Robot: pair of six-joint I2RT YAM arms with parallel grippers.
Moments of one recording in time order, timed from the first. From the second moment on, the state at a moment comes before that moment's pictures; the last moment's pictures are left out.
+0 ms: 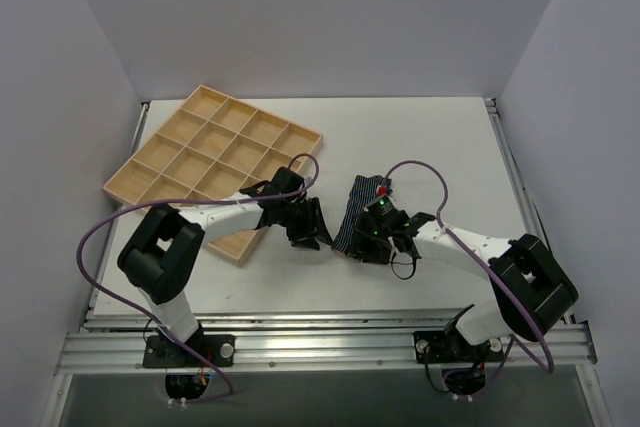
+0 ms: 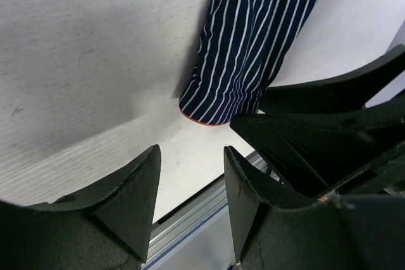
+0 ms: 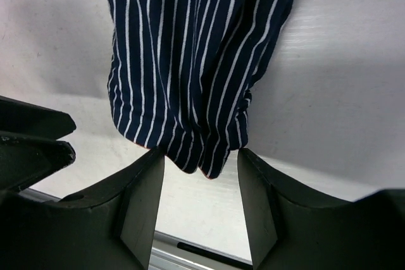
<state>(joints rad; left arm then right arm) -0.66 1.74 1.03 -0.30 0.43 -0.86 0.66 1.42 0.66 -0.29 -0.07 0.91</state>
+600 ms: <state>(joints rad) -0.66 1.80 1.03 -0.27 0.48 -0.86 0.64 1.47 0.69 -0.28 -0.05 0.88</state>
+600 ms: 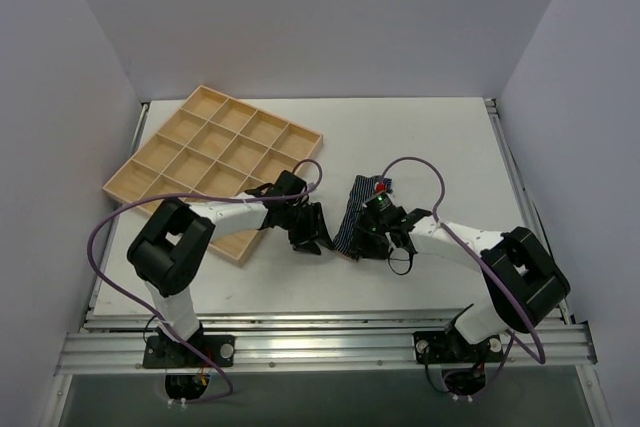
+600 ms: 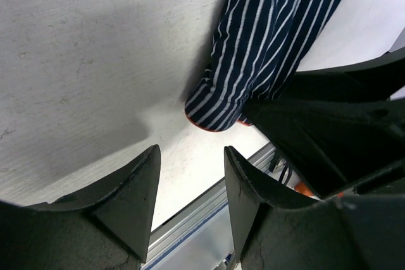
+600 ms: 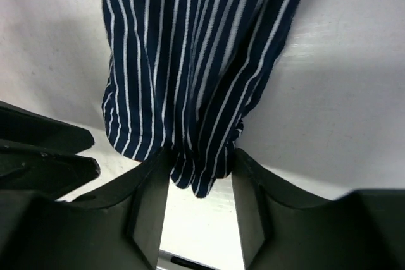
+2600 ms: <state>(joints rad) -0.62 1.92 0.81 0.49 0.74 -1.20 0.44 1.36 0.53 0.03 -0.50 0.90</state>
